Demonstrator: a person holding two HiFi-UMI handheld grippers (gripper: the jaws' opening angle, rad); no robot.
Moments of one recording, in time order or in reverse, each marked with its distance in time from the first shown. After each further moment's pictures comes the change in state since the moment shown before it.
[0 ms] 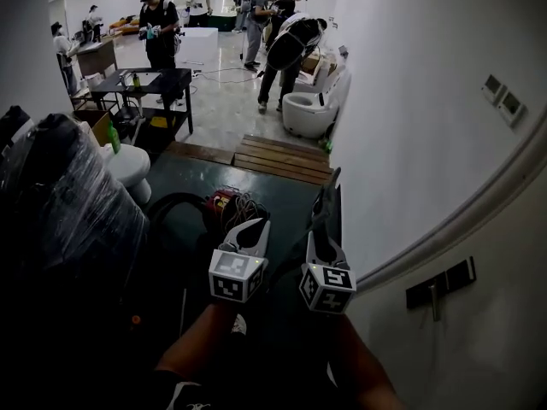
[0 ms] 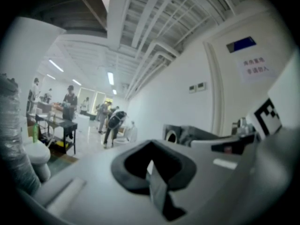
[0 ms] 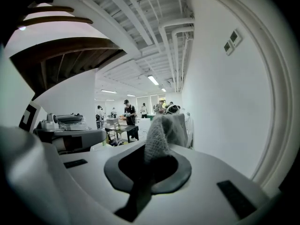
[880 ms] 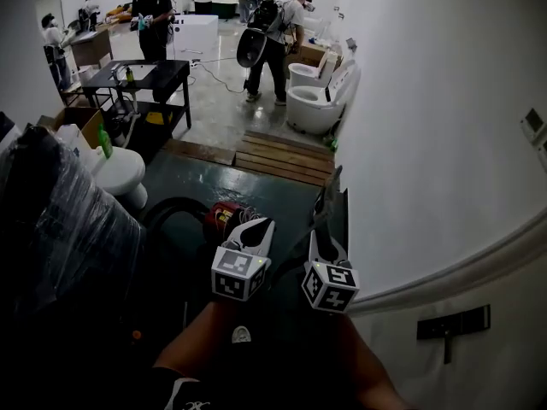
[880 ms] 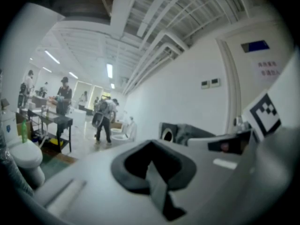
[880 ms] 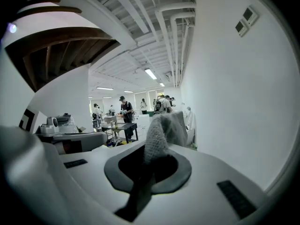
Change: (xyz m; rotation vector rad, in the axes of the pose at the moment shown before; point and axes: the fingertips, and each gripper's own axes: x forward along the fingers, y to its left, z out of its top) left arm 0.111 0.112 -0.009 -0.024 0.059 -0.054; right arm 0.159 0.004 0.008 0.039 0.059 -0.012
